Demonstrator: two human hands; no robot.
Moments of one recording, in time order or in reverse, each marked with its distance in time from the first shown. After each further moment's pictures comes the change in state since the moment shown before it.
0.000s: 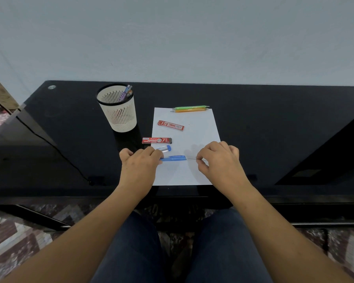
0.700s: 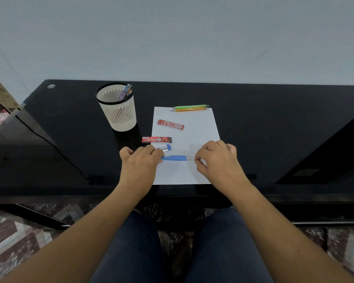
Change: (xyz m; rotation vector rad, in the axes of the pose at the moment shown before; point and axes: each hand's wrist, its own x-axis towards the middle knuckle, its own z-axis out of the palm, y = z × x) left_hand 0.000 0.005 -0.010 -0.003 -0.036 -0.008; right_hand 0.002 -0.003 -0.005 -0.022 -0.088 -0.041
